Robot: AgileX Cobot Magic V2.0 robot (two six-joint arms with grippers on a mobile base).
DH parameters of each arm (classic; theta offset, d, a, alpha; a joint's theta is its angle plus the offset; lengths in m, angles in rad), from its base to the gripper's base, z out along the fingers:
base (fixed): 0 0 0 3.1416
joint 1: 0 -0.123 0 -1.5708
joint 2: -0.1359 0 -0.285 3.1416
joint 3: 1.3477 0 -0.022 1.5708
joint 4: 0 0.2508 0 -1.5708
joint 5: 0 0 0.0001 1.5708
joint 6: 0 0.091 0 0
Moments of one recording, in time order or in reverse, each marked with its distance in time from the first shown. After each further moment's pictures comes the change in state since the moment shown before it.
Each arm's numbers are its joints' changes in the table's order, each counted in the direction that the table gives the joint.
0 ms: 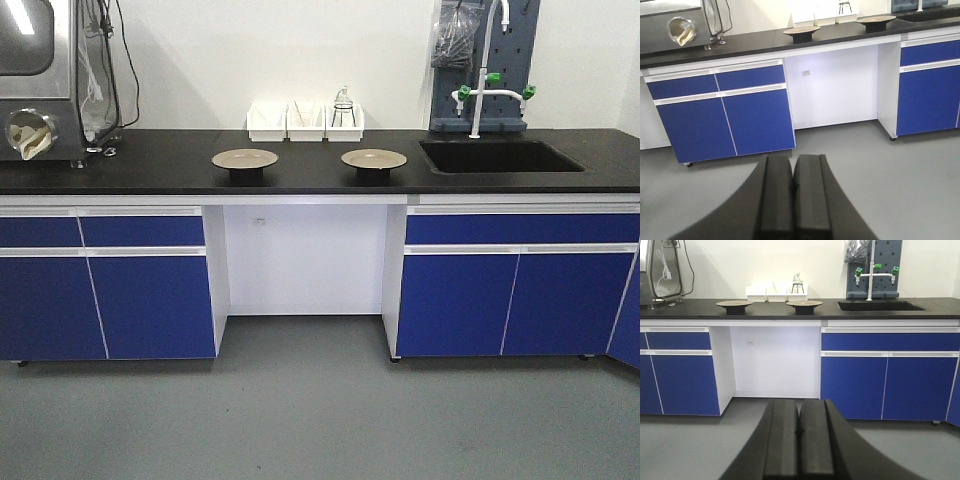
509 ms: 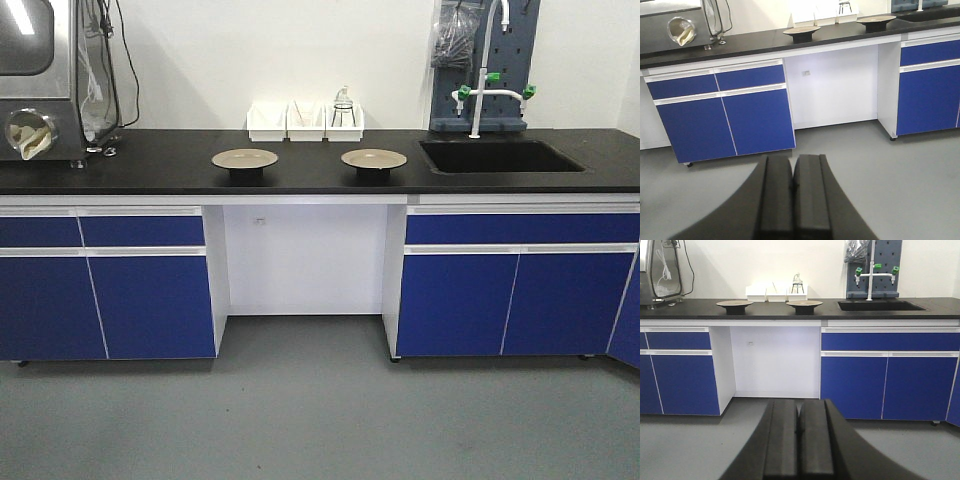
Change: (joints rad) left arm 0.000 0.000 0.000 0.000 0.000 0.000; right arm 0.000 0.000 0.000 0.000 0.000 0.000
